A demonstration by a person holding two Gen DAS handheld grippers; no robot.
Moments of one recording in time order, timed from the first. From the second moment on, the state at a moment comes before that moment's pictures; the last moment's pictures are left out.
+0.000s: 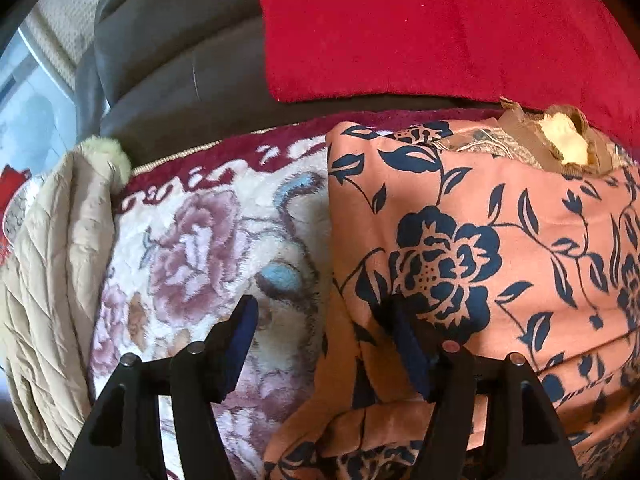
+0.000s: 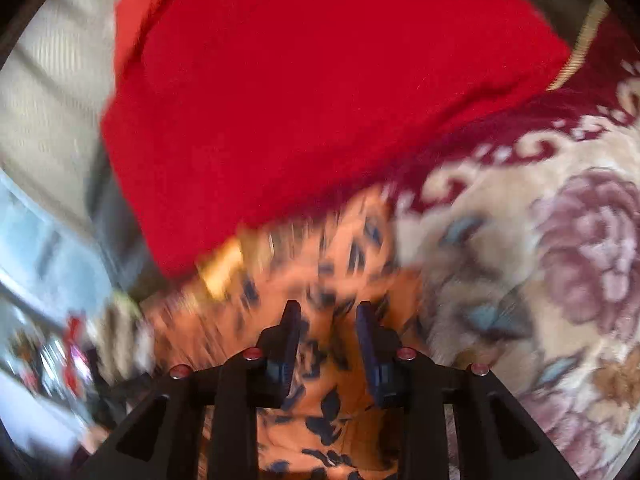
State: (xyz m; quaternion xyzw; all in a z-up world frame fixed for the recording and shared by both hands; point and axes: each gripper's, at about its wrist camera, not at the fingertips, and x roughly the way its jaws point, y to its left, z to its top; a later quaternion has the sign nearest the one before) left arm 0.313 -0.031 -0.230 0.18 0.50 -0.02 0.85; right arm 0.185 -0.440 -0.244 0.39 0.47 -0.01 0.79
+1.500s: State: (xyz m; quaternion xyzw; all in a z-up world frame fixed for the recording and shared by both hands) left arm 0.047 0.006 -0.035 0.11 0.29 -0.05 0.95; right arm -0.032 -0.332 -0.047 0.40 0.27 0.12 0.87
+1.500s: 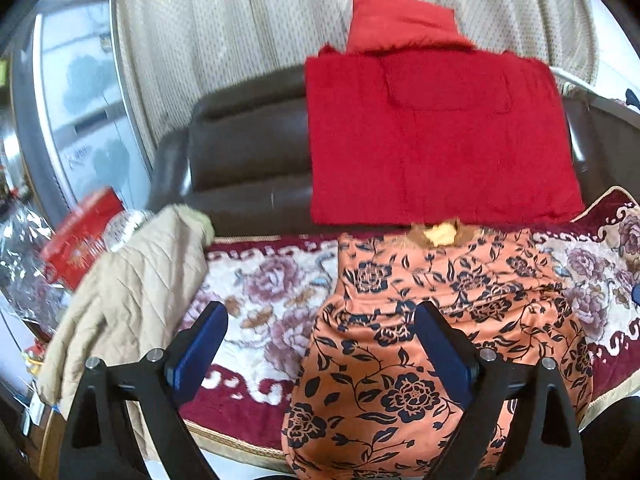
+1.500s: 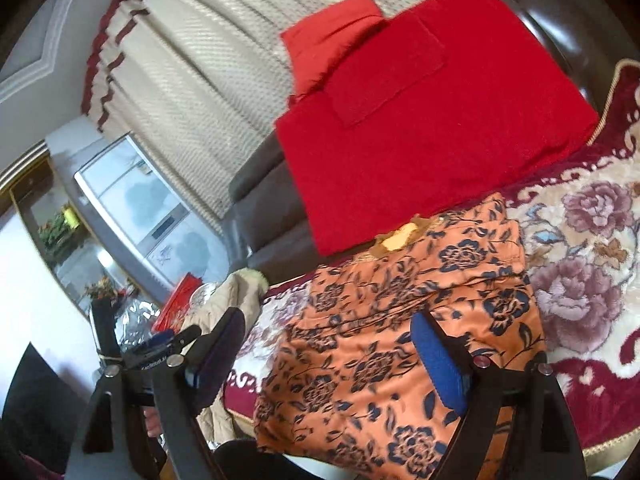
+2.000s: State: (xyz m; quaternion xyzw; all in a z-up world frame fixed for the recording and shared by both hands) left arm -0.005 0.007 -0.020 0.11 0.27 -0.05 0.96; right arm -0.074 -0.282 0.005 0.33 0.27 0.13 0.89
